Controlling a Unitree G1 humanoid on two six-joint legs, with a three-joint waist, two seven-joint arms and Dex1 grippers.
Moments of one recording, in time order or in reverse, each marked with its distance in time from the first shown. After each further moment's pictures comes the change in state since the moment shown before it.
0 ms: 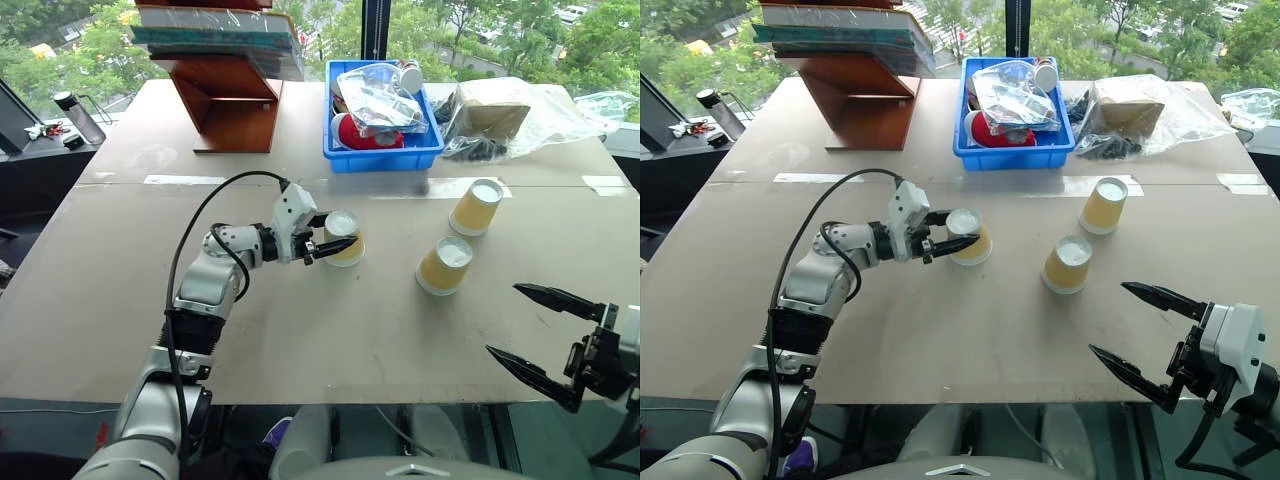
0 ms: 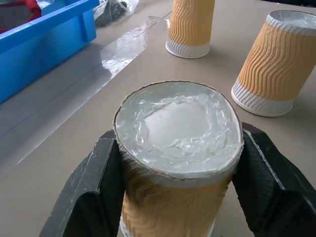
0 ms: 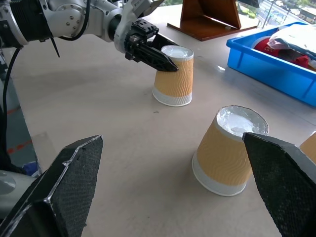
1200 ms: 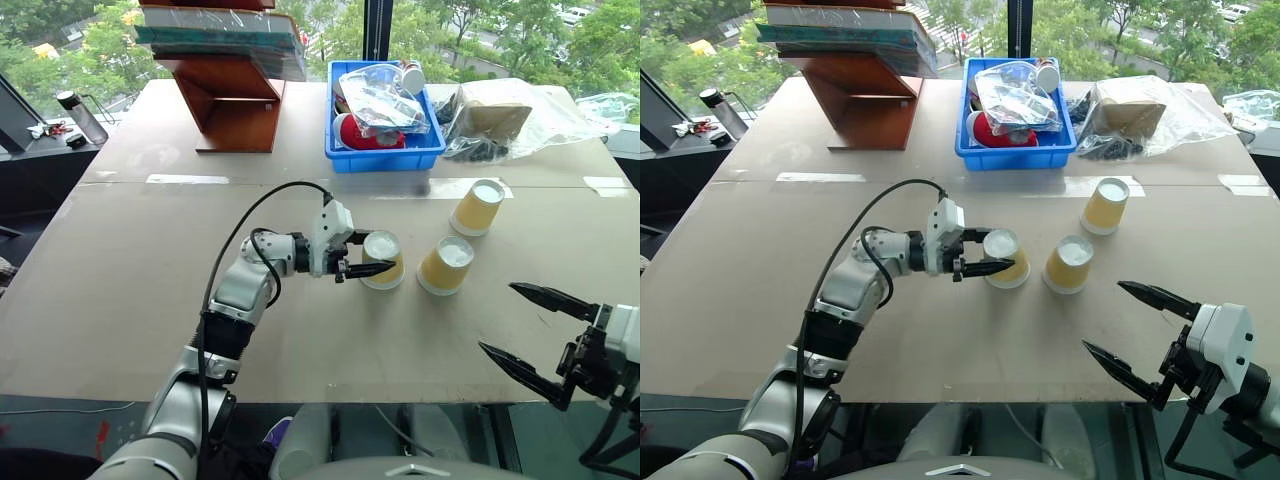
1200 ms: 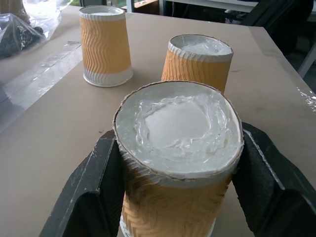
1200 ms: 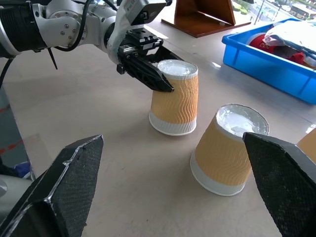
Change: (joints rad) left arm -0.009 -0.128 -0.103 -0.018 0.014 -0.036 -0.121; right arm 0.017 0.002 0.034 -0.042 -0.020 0.012 -0.087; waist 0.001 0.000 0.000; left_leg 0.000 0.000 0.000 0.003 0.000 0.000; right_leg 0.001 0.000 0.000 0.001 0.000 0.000
